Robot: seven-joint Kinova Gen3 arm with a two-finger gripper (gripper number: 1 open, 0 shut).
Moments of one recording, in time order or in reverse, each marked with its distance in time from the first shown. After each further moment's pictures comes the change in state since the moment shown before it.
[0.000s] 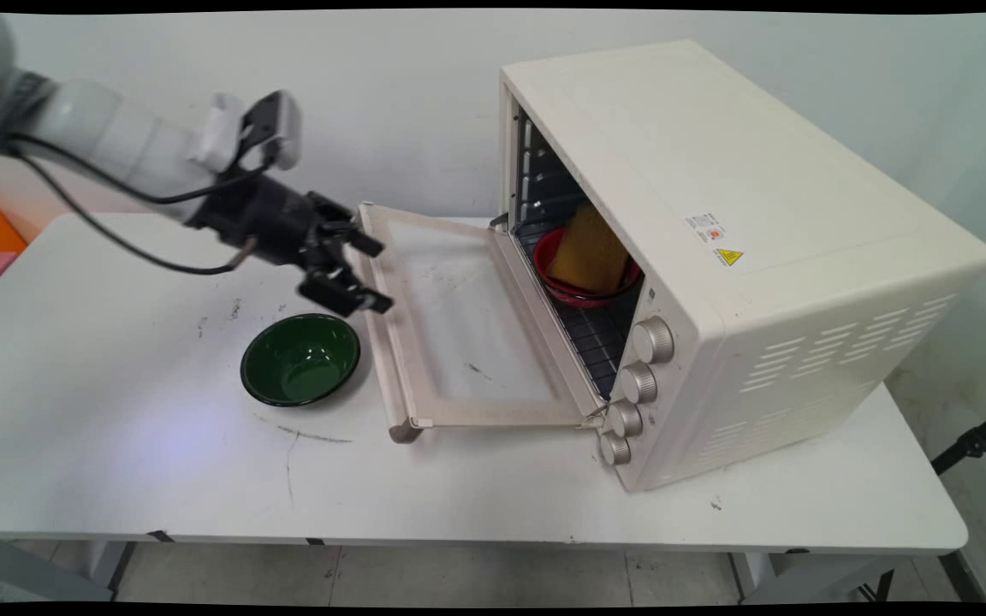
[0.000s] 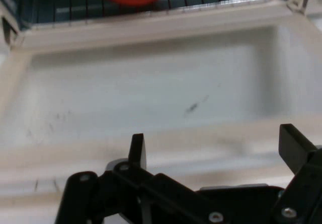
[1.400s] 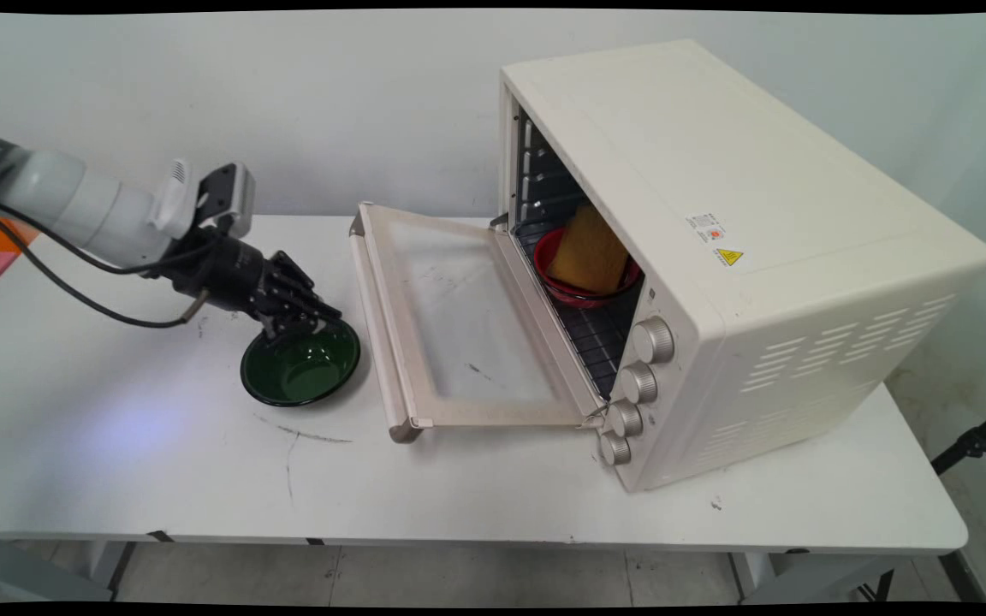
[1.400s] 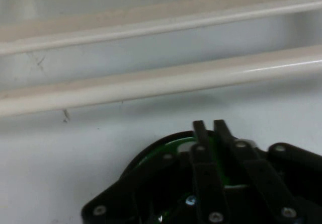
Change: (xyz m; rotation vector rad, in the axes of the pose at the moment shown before) arm -0.080 -0.011 0.012 0.021 -0.085 0.025
